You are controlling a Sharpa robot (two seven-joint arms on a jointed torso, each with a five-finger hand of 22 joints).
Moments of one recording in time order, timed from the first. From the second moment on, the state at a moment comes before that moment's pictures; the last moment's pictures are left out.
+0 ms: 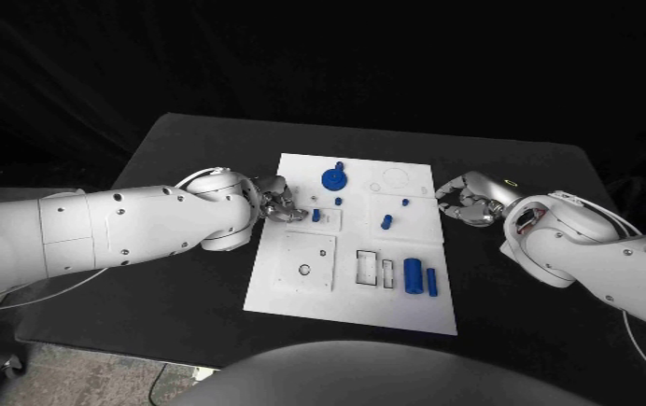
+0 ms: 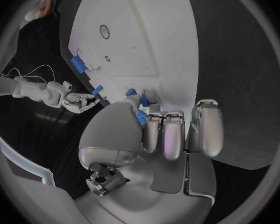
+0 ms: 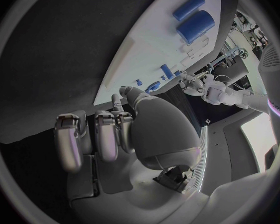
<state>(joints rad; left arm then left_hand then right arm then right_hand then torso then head) 1.18 -0.84 -0.22 1.56 -1.20 -0.17 -0.51 1.15 0.03 0.19 0.29 0.37 0.95 0.01 0.59 1.21 1.47 -0.05 1.57 1.31 1.47 -0.08 1.57 1.31 0.04 1.46 0.03 1.41 1.31 1.08 -0.91 -0.11 1.51 -1.41 -0.35 -0.22 1.27 0.02 0.30 0.03 0.44 0.85 0.11 0.09 0.25 1.46 0.01 1.57 1.31 1.47 -0.05 1.57 1.31 0.01 1.47 0.06 1.57 1.31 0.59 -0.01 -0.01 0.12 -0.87</state>
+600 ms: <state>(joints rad) 1.18 -0.84 -0.21 1.56 -1.19 -0.17 -0.50 0.79 0.10 -0.04 0.29 0.08 0.95 0.03 0.53 1.17 1.47 -0.03 1.57 1.31 1.47 -0.08 1.57 1.31 0.04 1.45 0.04 1.40 1.31 1.08 -0.91 -0.11 1.50 -1.41 -0.35 -0.22 1.27 0.02 0.30 0.03 0.44 0.85 0.11 0.09 0.25 1.46 0.01 1.57 1.31 1.47 -0.05 1.57 1.31 0.01 1.47 0.06 1.57 1.31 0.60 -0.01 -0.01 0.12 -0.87</state>
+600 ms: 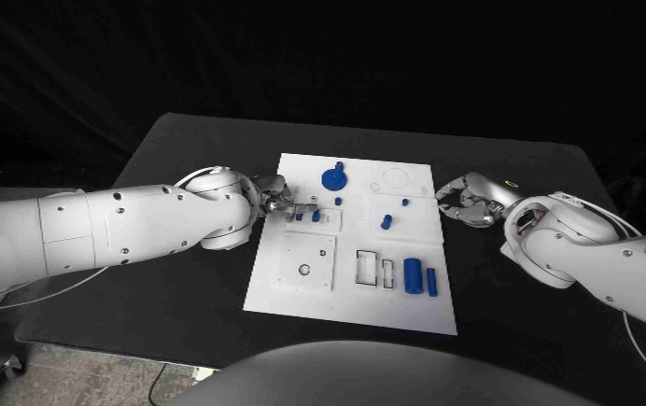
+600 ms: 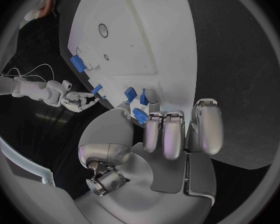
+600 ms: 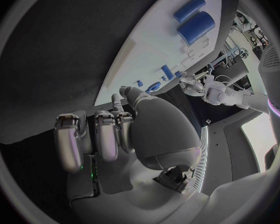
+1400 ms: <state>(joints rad) 1.18 -0.86 -0.22 1.55 -1.16 -0.23 -0.46 0.84 0.19 -0.12 0.29 0.19 0.95 0.03 0.53 1.17 1.47 -0.03 1.57 1.31 1.47 -0.07 1.57 1.31 0.04 1.45 0.04 1.40 1.31 1.08 -0.91 -0.11 1.50 -1.41 -0.35 -0.22 1.27 0.02 0.30 0.03 0.44 0.85 0.11 0.09 0.25 1.46 0.01 1.57 1.31 1.47 -0.05 1.57 1.31 0.01 1.47 0.06 1.57 1.31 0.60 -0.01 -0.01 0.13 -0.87</state>
